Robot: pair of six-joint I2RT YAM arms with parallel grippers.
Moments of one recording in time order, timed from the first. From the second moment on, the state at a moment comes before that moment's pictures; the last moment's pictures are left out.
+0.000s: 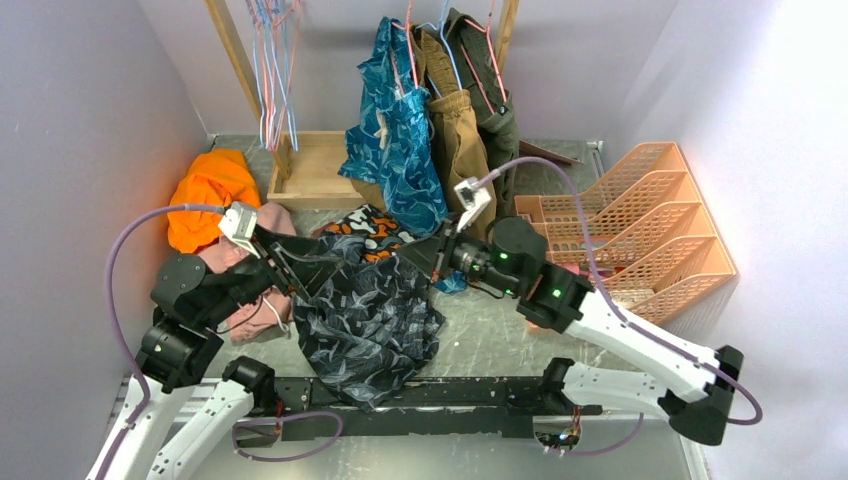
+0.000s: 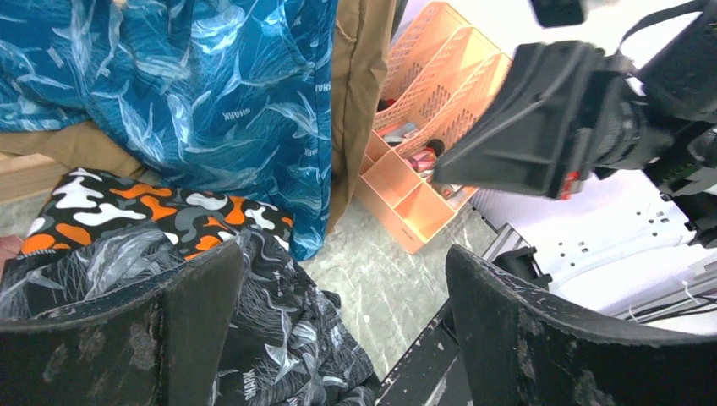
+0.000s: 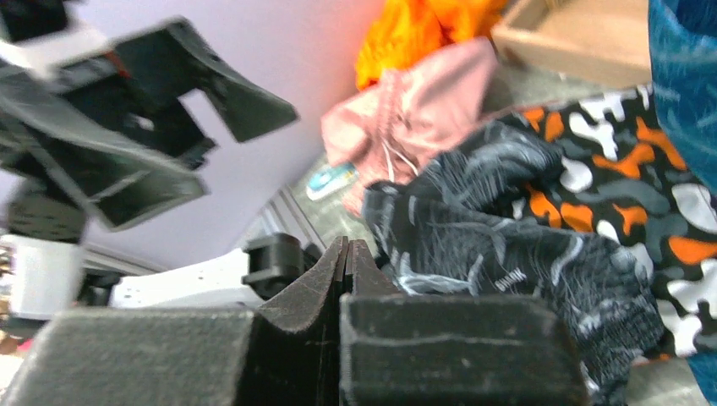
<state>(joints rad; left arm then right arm) -0.42 0.46 0.82 -0.32 0.40 -0.49 0.98 0.95 0.96 -0.07 -0.04 0.60</state>
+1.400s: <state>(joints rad) -0.42 0.52 0.90 -0.53 0.32 -0.48 0.93 1.13 0.42 0.27 -0.30 0.85</state>
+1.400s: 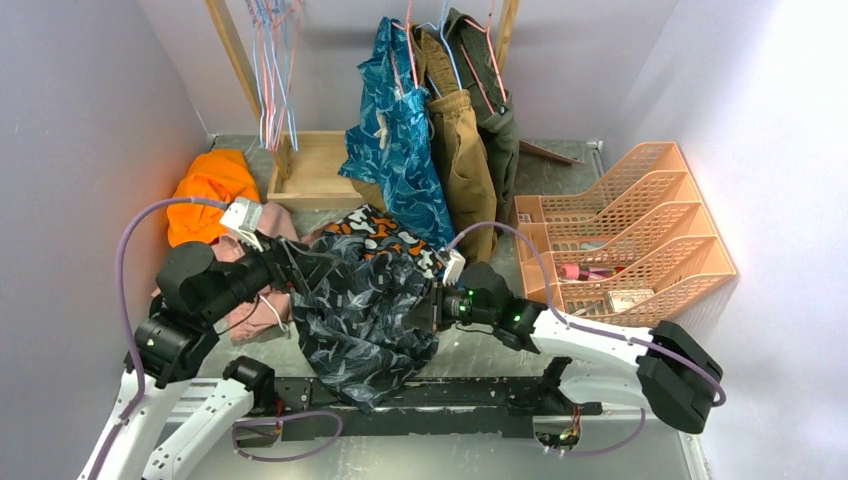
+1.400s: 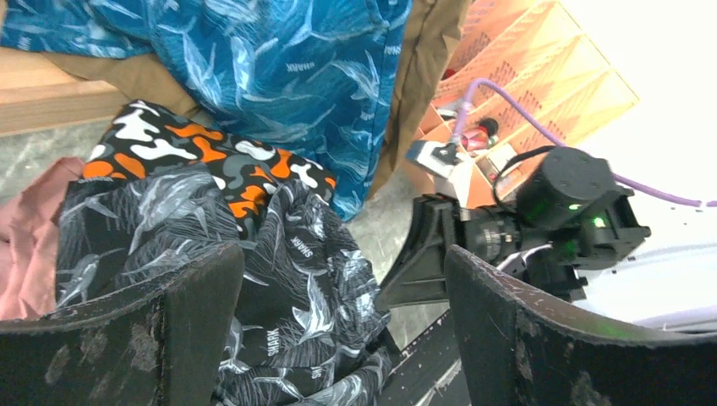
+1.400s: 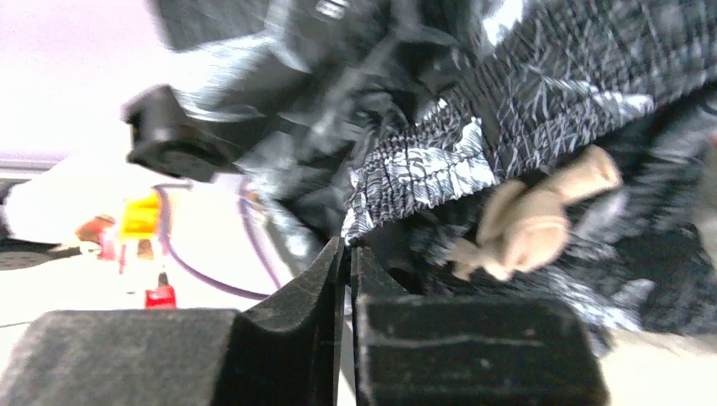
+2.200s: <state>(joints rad) -0.42 0.51 1.05 -0.55 0.29 -0.44 0.97 1.26 1.03 0.14 -0.22 0.62</state>
